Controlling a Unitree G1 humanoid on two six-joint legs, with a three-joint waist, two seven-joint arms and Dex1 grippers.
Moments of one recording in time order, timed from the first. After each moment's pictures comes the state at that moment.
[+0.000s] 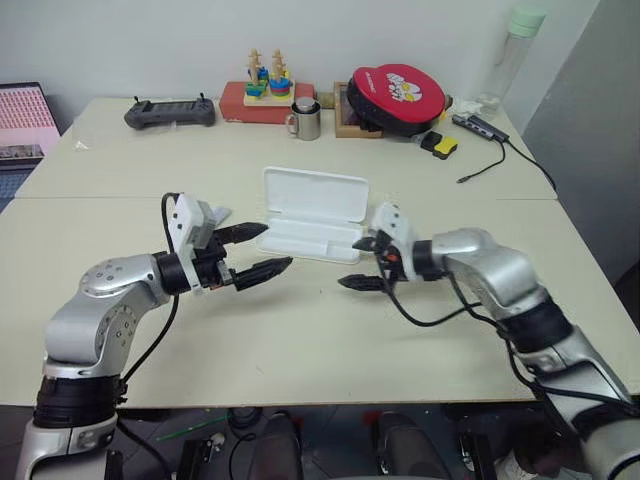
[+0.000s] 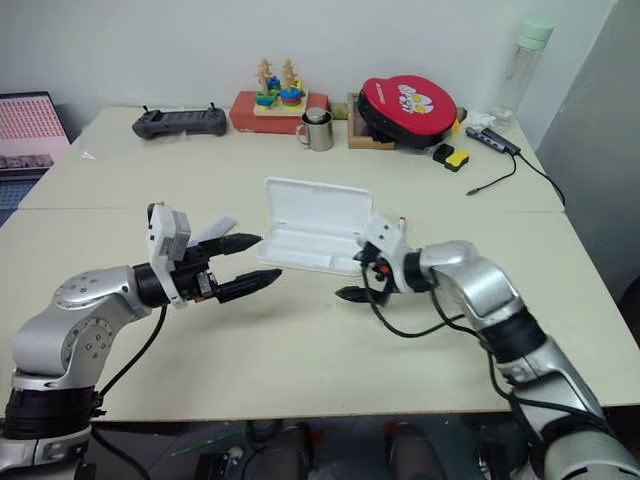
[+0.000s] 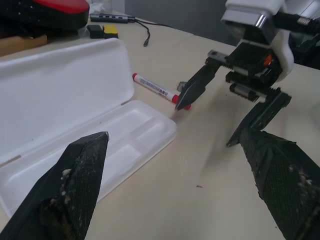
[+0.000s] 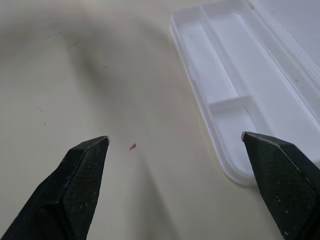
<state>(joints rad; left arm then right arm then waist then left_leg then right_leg) -0.32 0.71 0.17 -0.19 -0.59 0.56 -0.99 -0.79 -0.44 0.41 0.10 0.28 0.68 0.88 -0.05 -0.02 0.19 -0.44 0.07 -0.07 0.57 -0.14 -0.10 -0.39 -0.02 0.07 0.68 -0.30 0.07</state>
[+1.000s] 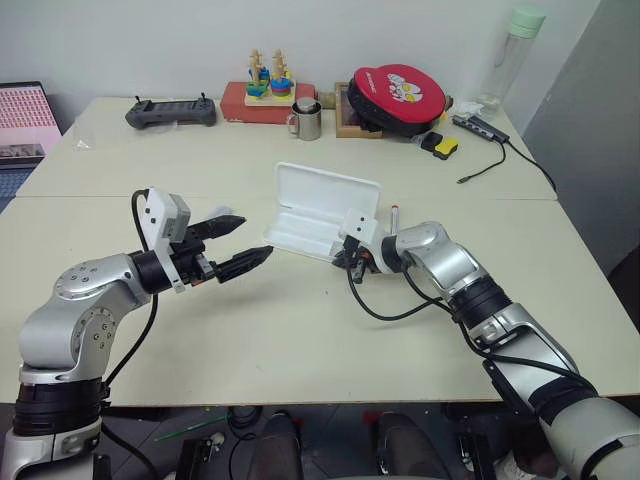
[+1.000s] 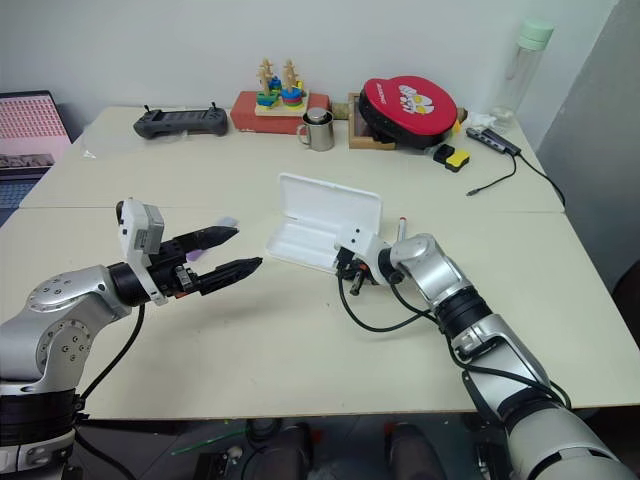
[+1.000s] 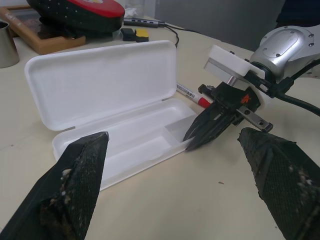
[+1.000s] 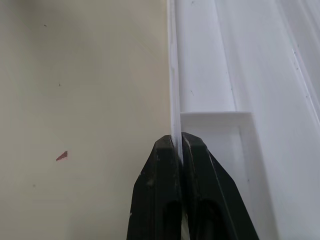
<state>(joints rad) -0.29 0.74 0.25 -0.18 -0.63 0.58 -0.94 -0.89 -0.27 0.44 0.51 0.01 0.37 0.94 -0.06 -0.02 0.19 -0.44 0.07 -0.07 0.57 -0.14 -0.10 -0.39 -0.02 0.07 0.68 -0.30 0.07</state>
